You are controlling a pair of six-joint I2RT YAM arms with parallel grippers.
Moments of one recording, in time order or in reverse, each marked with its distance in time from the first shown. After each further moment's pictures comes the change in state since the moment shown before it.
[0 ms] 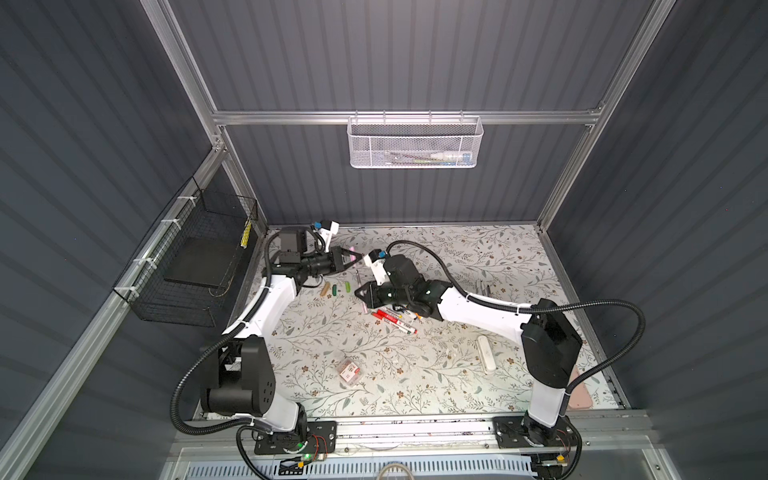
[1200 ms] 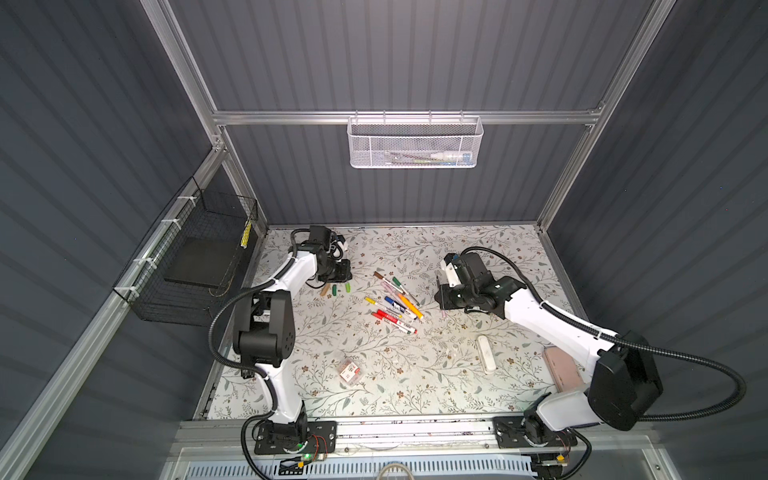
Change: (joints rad) left arm -0.135 0.401 0.252 -0.443 -0.557 0.332; right arm -0.368 -0.426 -0.307 -0.434 0.136 -0.146
